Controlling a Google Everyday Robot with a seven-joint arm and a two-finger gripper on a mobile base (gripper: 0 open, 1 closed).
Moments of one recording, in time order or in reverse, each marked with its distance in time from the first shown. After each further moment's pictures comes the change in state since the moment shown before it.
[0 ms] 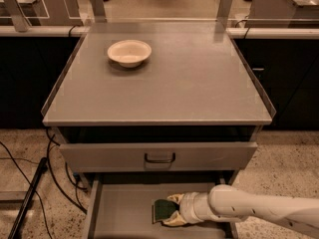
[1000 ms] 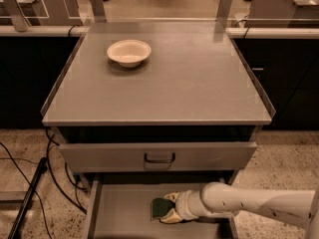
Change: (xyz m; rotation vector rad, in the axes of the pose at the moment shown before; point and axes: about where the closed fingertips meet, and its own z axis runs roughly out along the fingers) arm 0.017 -0.010 0.038 -0.021 0.011 0.021
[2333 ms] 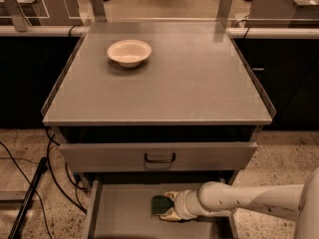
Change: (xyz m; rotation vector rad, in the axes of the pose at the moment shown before) arm 0.002 -0.001 0.007 -0.004 0.033 -0.007
